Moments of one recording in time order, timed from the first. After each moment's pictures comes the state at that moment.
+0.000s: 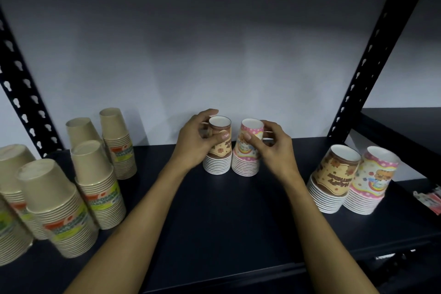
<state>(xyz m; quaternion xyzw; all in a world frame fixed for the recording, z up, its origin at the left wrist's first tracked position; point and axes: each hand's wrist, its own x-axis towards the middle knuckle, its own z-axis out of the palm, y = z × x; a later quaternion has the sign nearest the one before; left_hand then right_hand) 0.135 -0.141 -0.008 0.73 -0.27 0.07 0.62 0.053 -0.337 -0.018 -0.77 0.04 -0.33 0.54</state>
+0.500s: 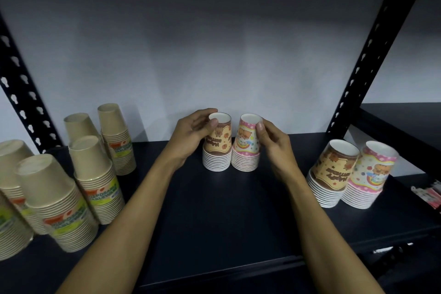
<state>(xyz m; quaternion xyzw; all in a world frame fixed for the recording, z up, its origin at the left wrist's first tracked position) 0.140 -0.133 -0.007 0.65 -0.27 -0.05 0.70 0.049 -0.338 -0.021 -0.70 -0.01 -0.26 0.67</state>
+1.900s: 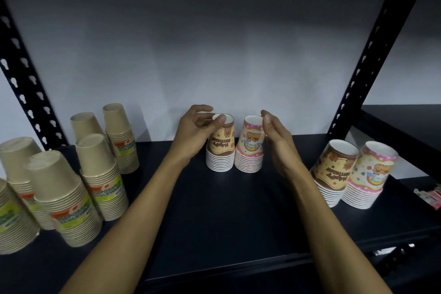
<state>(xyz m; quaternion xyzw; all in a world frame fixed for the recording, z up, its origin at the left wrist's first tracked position) 0.122 -0.138 0.009 0.67 -0.22 0.01 0.71 0.036 -0.331 0.000 -0.71 0.03 -0.21 0.67</state>
